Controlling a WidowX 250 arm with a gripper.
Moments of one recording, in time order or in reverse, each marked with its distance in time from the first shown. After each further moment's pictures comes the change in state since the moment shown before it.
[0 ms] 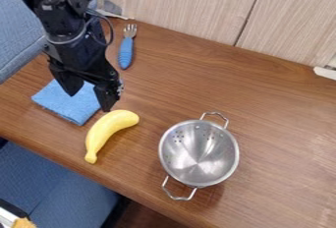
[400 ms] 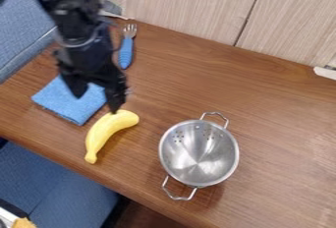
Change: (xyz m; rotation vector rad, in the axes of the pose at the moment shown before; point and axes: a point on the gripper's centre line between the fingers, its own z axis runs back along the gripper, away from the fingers) arm 0.016 -0.006 -0.016 0.021 0.040 0.030
